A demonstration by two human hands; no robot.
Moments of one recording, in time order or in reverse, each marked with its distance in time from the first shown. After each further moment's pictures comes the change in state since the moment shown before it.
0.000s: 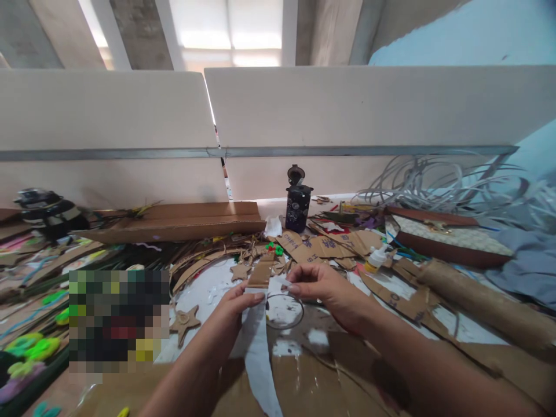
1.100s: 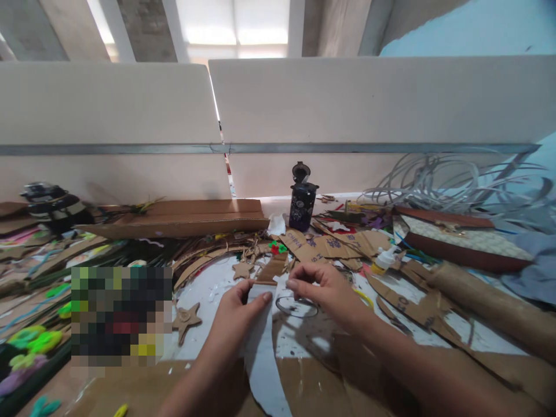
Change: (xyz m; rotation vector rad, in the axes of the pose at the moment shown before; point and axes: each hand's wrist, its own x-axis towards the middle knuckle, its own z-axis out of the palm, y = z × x) left_hand -0.001 -0.002 0.012 0.262 0.279 0.104; right_hand 0.000 -0.003 0.010 -0.310 0.052 -0.188
